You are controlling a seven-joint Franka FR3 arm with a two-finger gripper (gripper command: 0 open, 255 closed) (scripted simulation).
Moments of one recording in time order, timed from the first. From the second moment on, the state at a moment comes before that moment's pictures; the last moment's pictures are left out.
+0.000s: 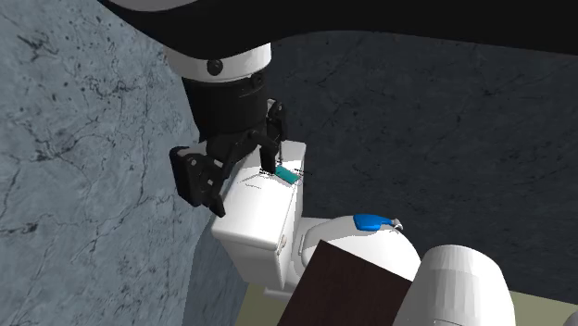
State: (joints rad) arm 0.01 -0.80 -0.05 -2.34 -0.02 1.52 0.14
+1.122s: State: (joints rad) arm -0.08 -0.75 -0.30 -2.70 -0.27 2.06 -0.14
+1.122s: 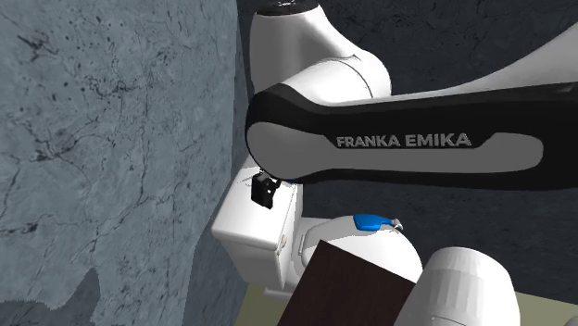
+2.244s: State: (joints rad) arm 0.09 -0.10 -0.77 -2.63 -0.09 2.82 -0.69
